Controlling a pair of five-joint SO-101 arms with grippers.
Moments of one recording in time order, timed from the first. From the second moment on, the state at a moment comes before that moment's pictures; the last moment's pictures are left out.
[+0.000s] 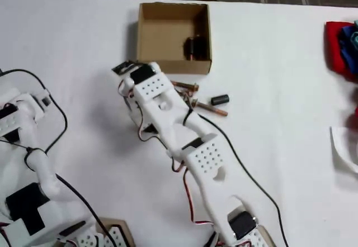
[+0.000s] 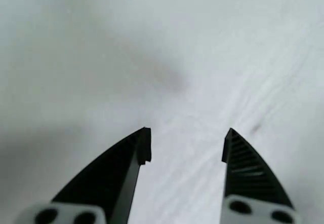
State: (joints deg) left arm -39.8 -6.8 36.0 37.1 9.1; right arm -38.9 58.2 -49.9 97.7 4.7
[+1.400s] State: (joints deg) left arm 19.3 19.1 -5.8 72.3 29.1; right arm 19.3 -32.7 37.5 76.8 10.1
